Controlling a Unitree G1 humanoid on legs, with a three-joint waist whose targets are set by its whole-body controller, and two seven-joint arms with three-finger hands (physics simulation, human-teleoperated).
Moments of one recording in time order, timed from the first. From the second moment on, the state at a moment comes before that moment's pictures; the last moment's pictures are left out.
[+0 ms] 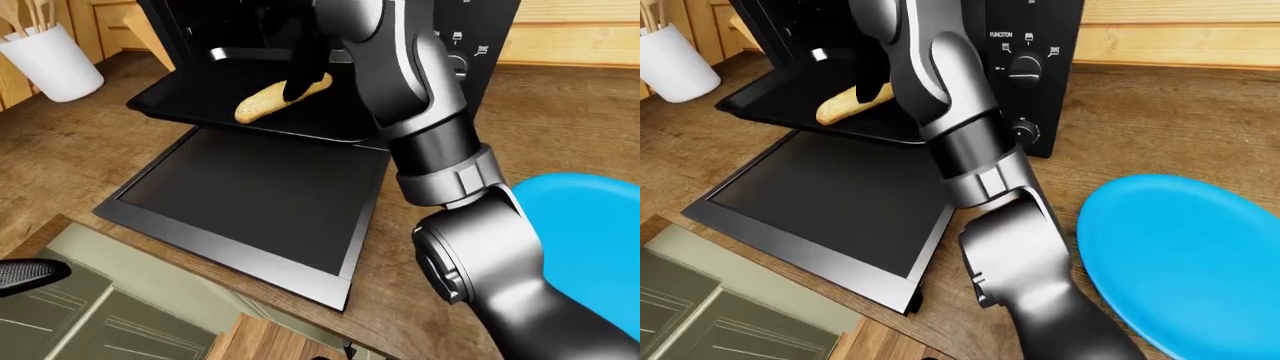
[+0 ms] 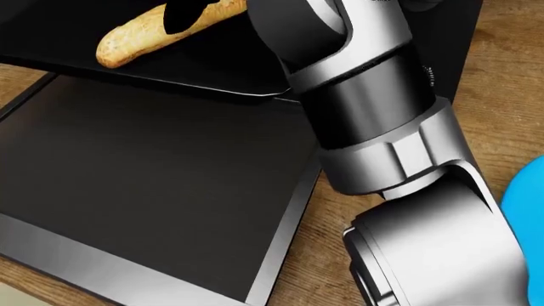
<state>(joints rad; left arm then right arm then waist) -0.02 1.02 1.36 -1.03 -1.42 1.19 0.46 -1.53 -0.01 0.07 0.57 -0.94 0.10 0.80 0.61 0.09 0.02</state>
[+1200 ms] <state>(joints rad) -0.07 1.10 1.31 -1.00 -1.48 1.20 0.54 -1.67 -0.16 0.01 -0.14 -1.00 0.58 1.29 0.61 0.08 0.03</state>
